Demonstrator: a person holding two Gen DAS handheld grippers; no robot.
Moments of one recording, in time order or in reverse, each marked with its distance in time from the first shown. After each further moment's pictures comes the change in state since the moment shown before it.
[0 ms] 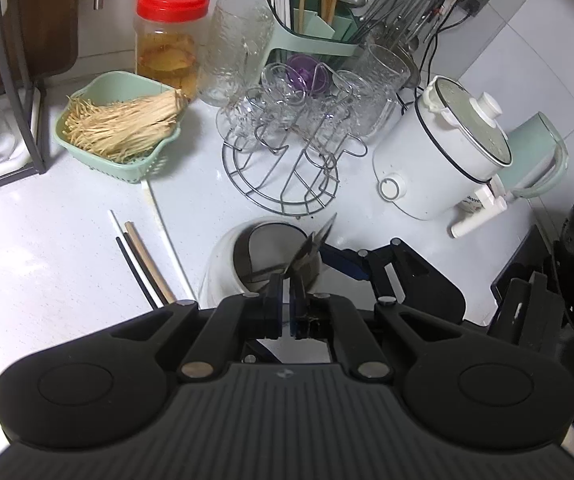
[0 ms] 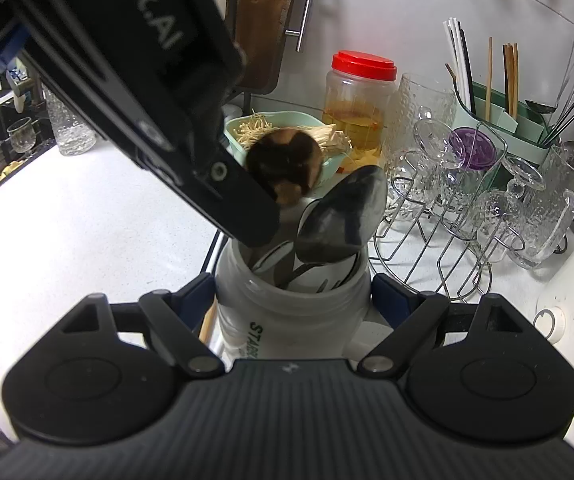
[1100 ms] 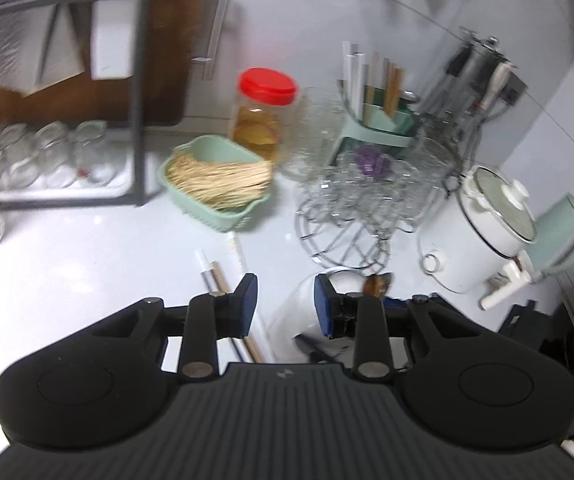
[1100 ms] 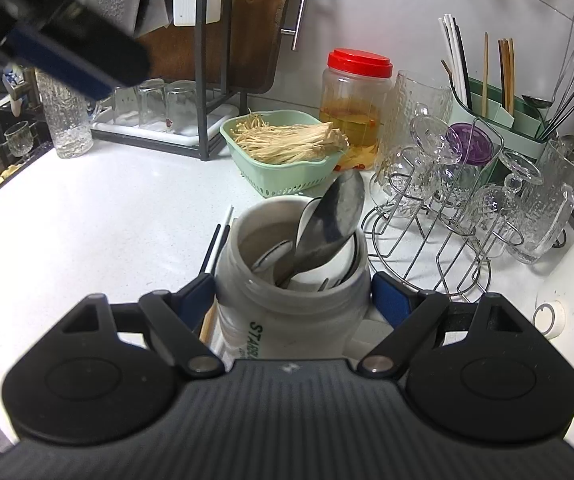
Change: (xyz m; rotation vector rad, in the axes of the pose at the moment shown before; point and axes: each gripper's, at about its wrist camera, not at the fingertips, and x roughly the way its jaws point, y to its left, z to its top) left arm -0.079 0.030 -0.035 -0.138 -0.254 0.148; right arm -0.001 -0.002 0.000 0.019 0.005 -0.003
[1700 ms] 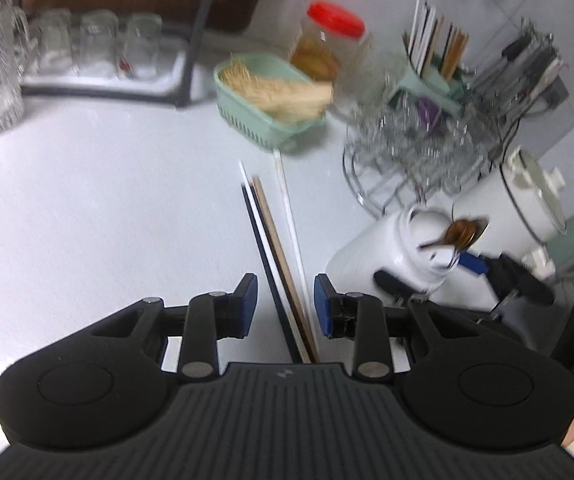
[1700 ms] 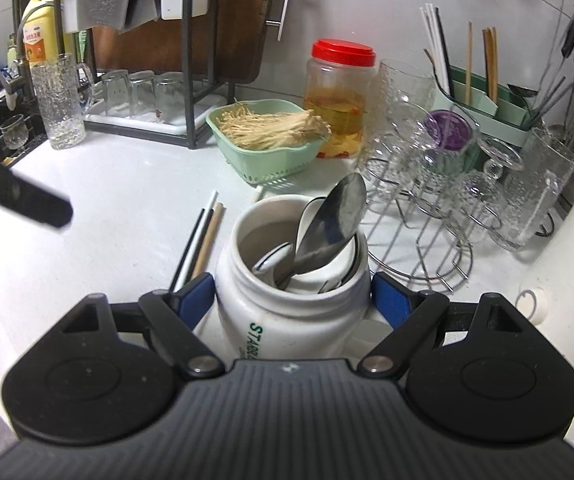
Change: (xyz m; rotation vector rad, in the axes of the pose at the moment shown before) left arm 0.036 0.046 -0.068 -0.156 0.125 0.003; right arm -0.012 -0.014 -0.008 0.004 0.031 -0.020
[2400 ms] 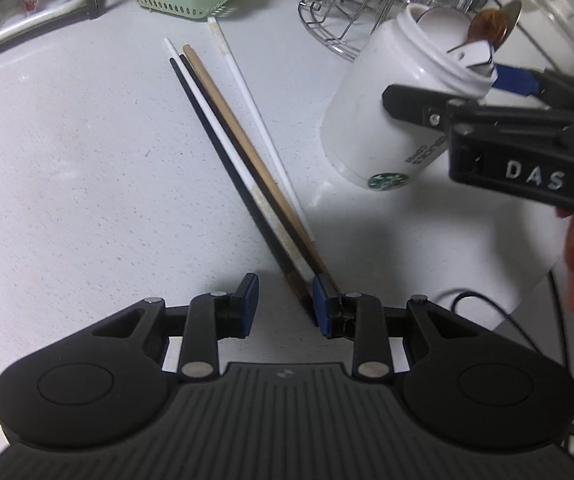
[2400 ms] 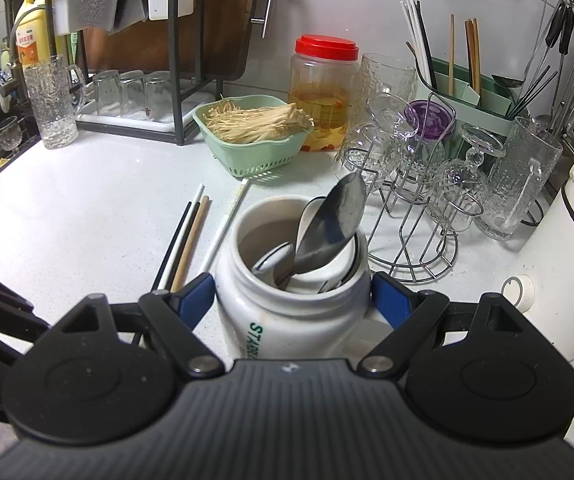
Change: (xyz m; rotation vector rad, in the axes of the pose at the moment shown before) left arm 0.090 -0.036 -0.062 0.259 0.241 0.059; right arm -0.006 -0.010 -0.006 0.017 0.004 -0.014
